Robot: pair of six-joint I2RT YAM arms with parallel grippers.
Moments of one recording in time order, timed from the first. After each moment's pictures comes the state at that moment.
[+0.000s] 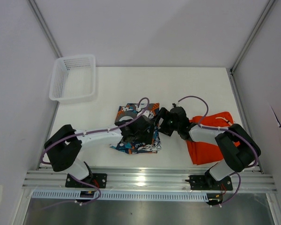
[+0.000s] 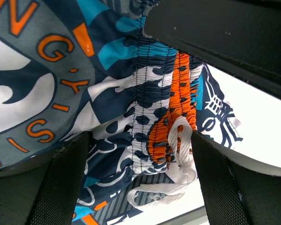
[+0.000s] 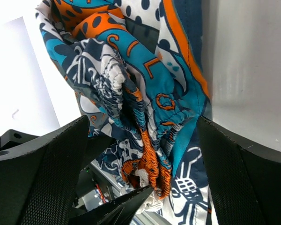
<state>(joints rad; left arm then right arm) -0.97 1.54 0.90 -0.35 -0.23 -0.65 0.61 1.55 0.64 0.29 -0.17 1.09</state>
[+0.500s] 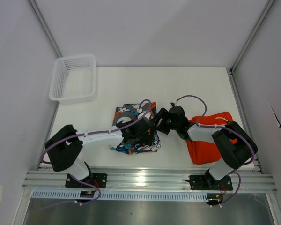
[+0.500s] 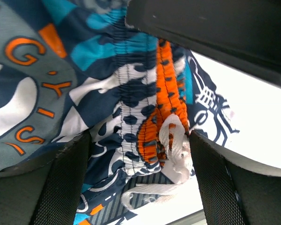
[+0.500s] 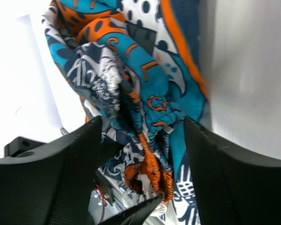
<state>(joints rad) -0.99 1.55 0.89 -0.31 -0.25 -0.64 0.61 1.58 0.65 0.34 -0.19 1.08</state>
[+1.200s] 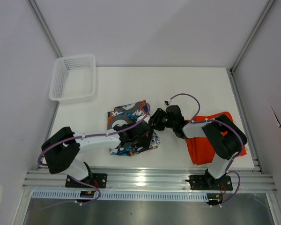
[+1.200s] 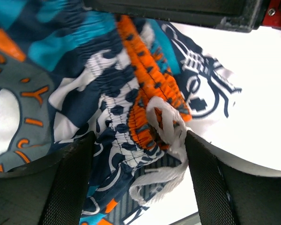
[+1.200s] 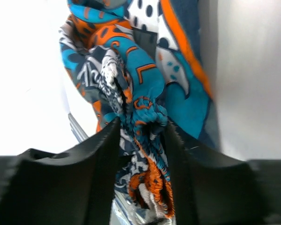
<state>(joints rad) -1.01 1.51 0.81 -0.27 -0.25 -0.60 0.62 1.74 0.70 0.52 -0.31 1.06</state>
